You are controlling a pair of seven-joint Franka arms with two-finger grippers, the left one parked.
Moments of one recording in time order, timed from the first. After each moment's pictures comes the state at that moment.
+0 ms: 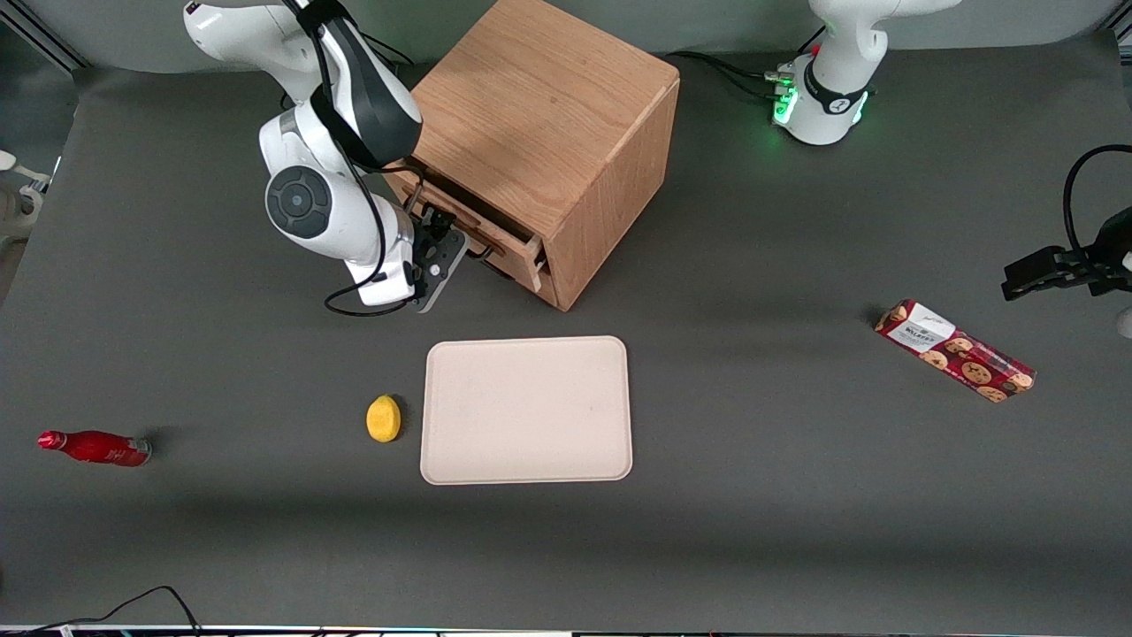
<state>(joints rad) 0.63 0.16 -0.15 -1.95 0.26 1.91 -0.59</state>
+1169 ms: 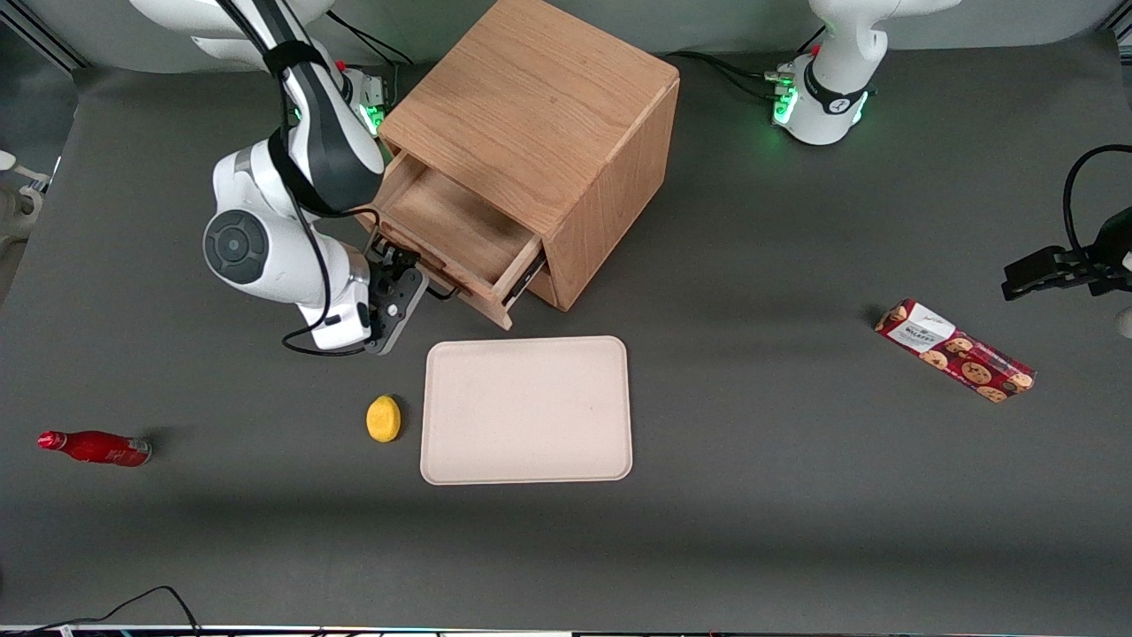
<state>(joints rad) 0.57 0.25 -0.24 -1.84 0.26 1.91 -0.76</state>
